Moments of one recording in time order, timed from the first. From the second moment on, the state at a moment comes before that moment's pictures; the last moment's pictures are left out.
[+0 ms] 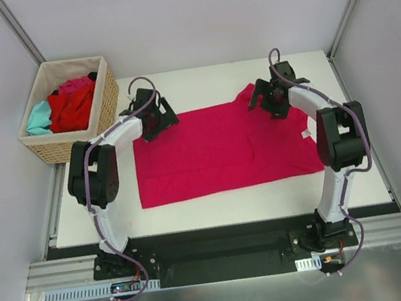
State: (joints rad) left arm -0.31 1.94 1.39 -0.37 -0.02 -0.70; right arm 0.15 1.97 1.46 -0.47 -0.09 0.56
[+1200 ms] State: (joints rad) left arm -0.43 1.59 0.95 -0.37 -0.02 -0.75; right arm 0.23 1.71 1.06 -0.40 0.06 0.56
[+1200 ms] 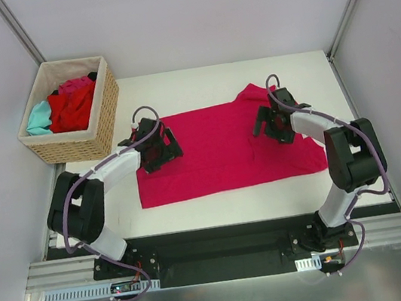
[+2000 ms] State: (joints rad) left arm -0.45 1.28 0.76 -0.43 0.04 -0.78; right arm 0.23 1.72 1.05 -0.40 0.06 0.56
